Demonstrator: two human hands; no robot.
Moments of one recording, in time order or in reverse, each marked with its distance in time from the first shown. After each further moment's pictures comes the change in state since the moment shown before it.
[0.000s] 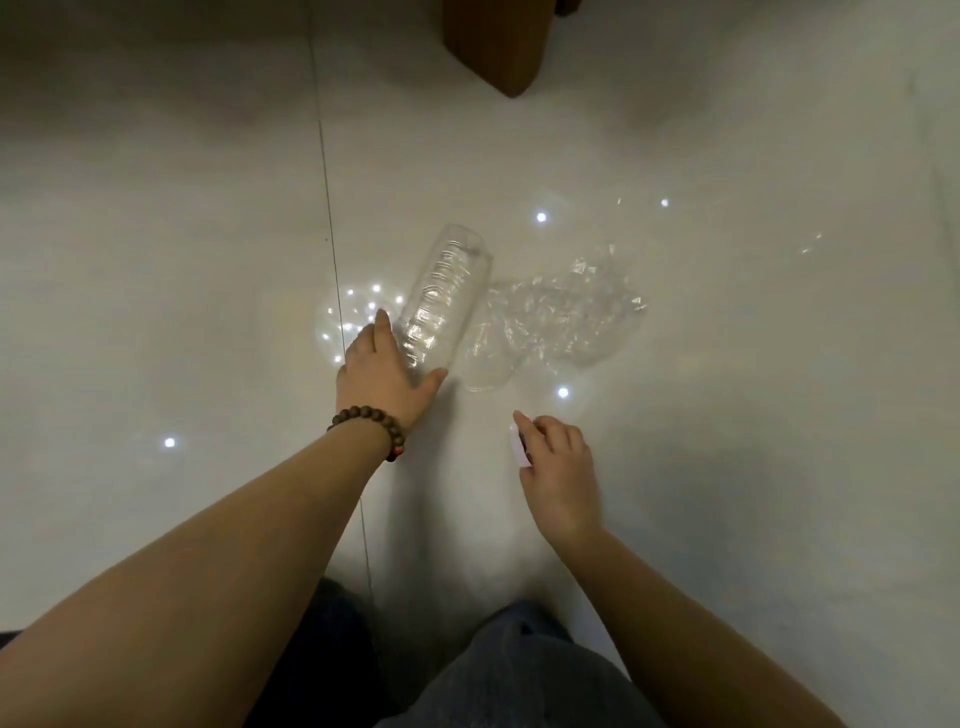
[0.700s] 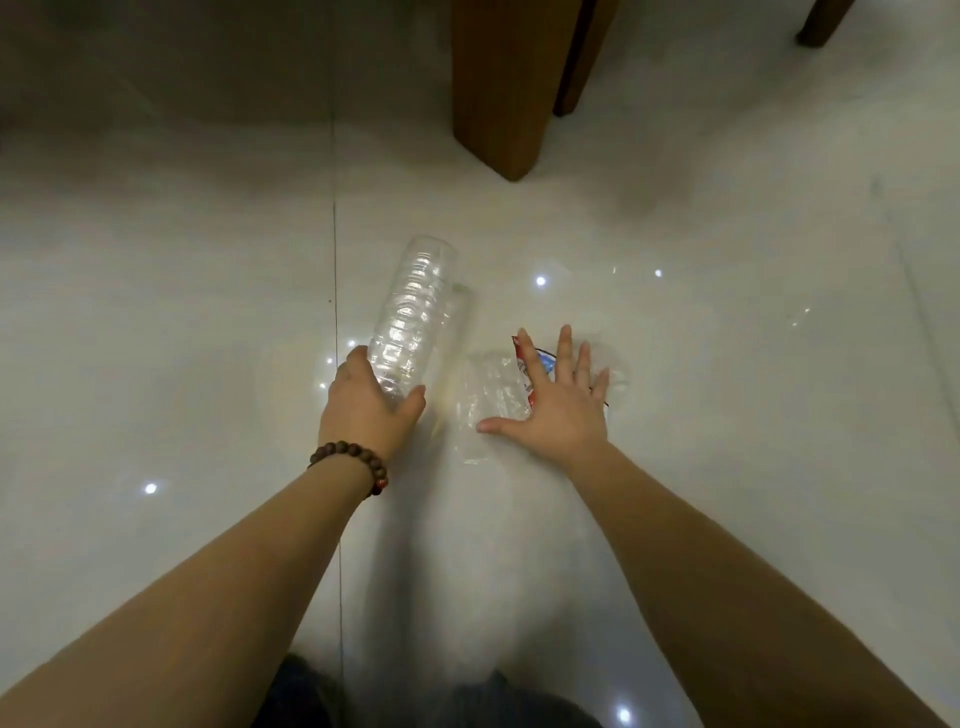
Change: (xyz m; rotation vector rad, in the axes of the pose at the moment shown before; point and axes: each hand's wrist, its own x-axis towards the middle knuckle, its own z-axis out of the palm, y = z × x) left_hand 0.017 0.016 -0.020 -0.285 0.160 -0.053; right_hand 0.137 0.007 -0.058 -0.158 -0.052 0.029
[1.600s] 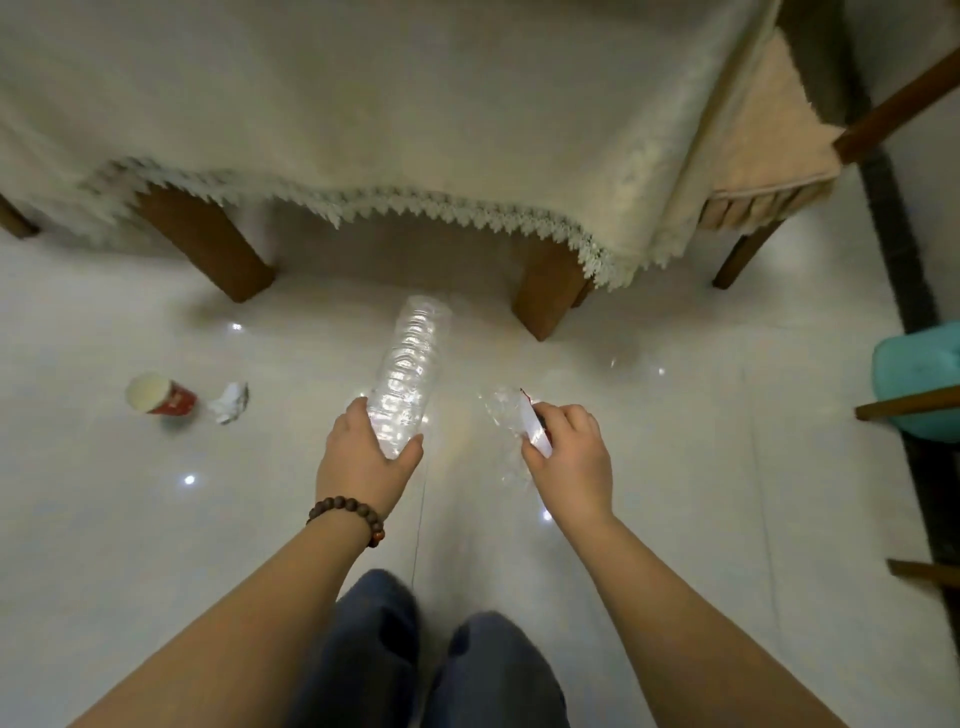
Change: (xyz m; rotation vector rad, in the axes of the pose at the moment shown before) left_hand -0.193 0.157 -0.358 -0.101 0.171 -0.087; right_hand -0.244 -0.191 -0.366 0.298 0.310 -0.164
